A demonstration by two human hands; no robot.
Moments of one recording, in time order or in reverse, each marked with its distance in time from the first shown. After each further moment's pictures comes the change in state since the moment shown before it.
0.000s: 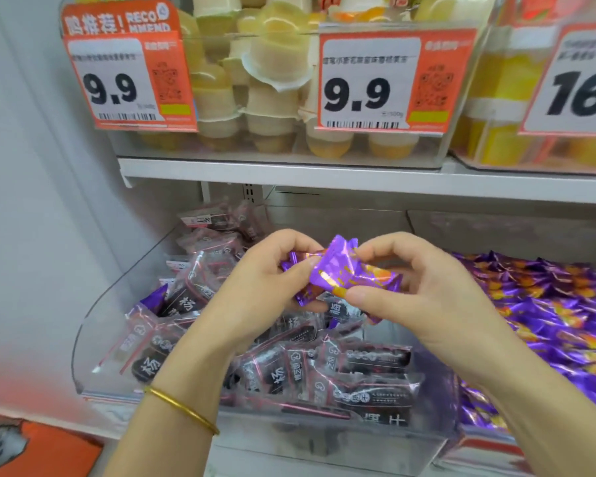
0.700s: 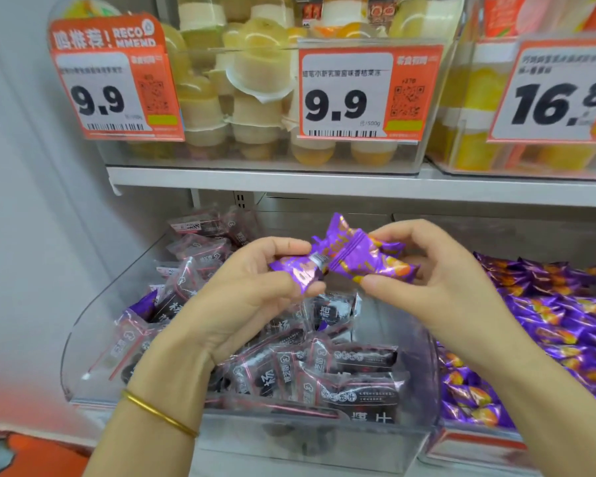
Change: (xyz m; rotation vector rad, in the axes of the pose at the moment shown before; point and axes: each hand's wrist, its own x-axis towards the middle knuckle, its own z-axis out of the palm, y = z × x) left_hand -0.003 0.006 -0.001 -0.428 -0.076 -0.110; right_hand -0.002 -0.001 -0.022 -0.066 0.061 -0.080
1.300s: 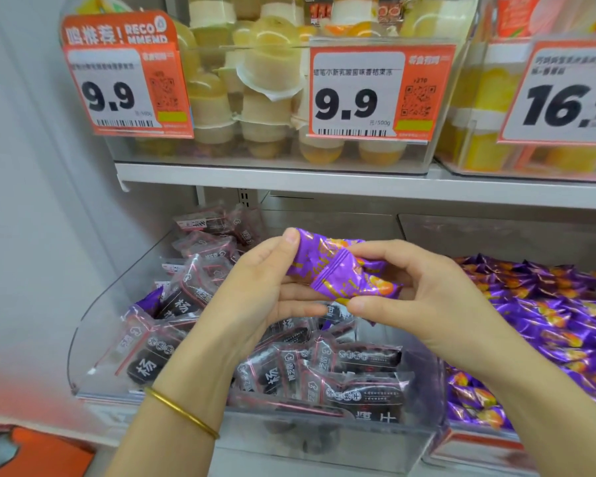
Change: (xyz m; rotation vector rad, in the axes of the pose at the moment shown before) left_hand 0.001 -0.003 0.010 0.120 0.093 -0.023; right_hand -0.001 -0.001 0.008 -0.026 -0.165 -0.005
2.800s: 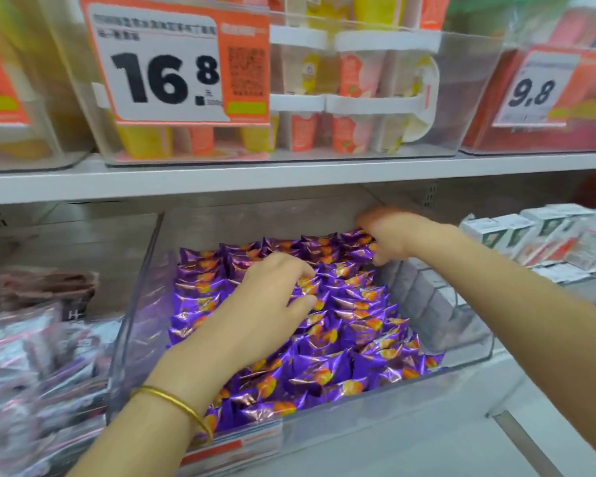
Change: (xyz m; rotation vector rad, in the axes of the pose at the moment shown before) left_hand 0.062 -0.068 0.224 1.120 -0.422 0.457; right_hand -0.035 0.102 -0.285 -1.436 -0.250 0.565
